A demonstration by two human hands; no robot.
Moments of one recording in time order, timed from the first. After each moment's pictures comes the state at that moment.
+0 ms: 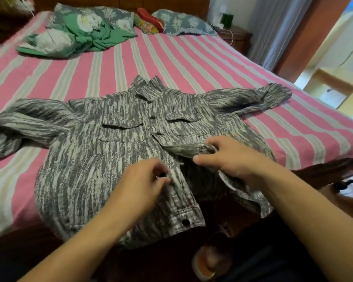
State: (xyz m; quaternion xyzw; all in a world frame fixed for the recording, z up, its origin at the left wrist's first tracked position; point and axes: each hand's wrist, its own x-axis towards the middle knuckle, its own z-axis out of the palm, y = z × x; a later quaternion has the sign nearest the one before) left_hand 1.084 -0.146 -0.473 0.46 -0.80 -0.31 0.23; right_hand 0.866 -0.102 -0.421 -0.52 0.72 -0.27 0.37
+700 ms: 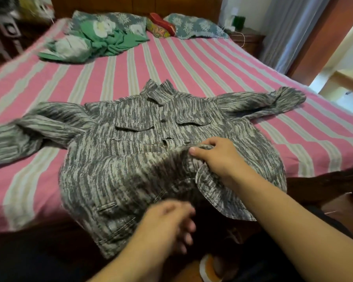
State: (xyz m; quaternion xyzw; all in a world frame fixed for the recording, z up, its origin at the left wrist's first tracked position) left_hand 1.080 -0.077 -0.470 0.50 -0.46 -0.69 0.25; right_hand 0.894 -0.137 -0.449 -0.41 0.74 -0.41 0.34
